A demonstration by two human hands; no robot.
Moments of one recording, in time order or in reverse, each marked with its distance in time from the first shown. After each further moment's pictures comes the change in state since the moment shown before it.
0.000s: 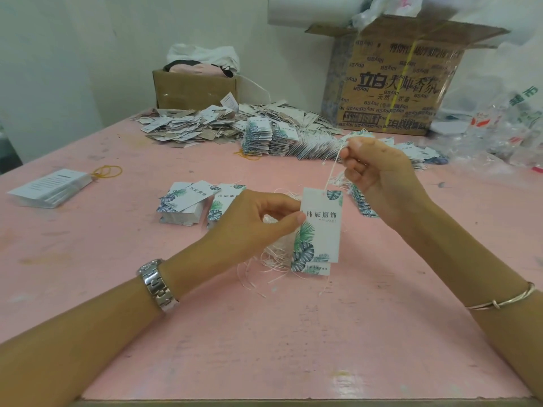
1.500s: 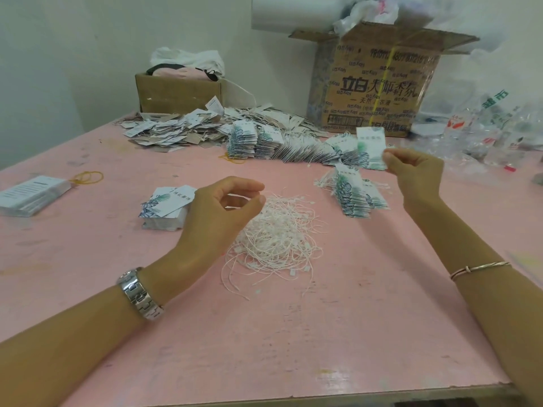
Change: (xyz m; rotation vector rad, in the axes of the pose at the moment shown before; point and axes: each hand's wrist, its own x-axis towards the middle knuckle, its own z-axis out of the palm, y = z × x) left_hand 0.004 -0.011 -0.006 -0.091 0.344 -0.161; right_hand 0.041 0.005 -0.114 -0.549 0.593 -0.217
